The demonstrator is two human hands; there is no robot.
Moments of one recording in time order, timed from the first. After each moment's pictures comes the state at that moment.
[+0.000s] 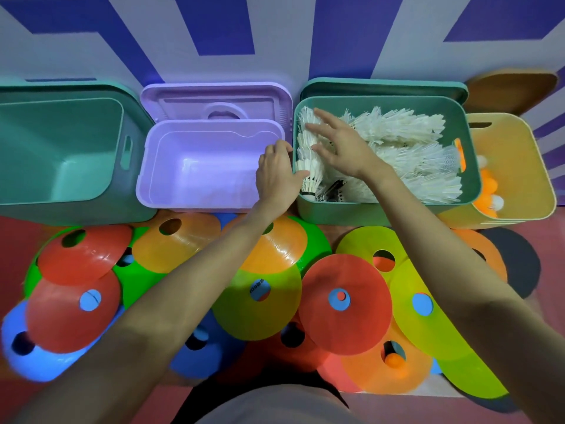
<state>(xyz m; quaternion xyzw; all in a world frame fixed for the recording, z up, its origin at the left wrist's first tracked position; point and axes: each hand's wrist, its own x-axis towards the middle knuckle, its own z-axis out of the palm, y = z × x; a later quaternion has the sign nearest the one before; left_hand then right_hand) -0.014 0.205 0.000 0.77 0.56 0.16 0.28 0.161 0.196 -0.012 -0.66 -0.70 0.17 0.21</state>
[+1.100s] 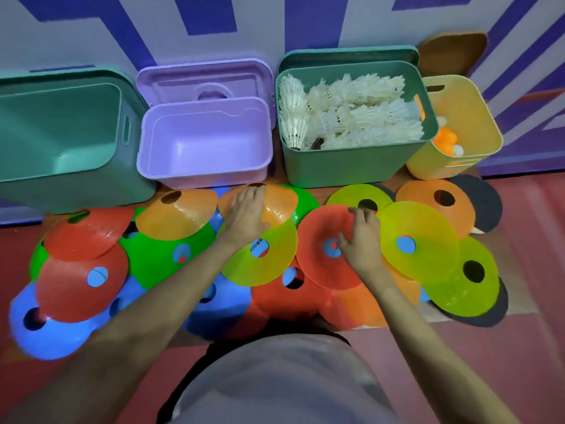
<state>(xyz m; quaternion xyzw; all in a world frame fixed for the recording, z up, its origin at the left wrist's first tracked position) -0.137 0.115 -0.072 0.90 0.41 -0.03 0.15 0.044 -0.065 -0.066 -0.87 -0.42 0.14 0.23</state>
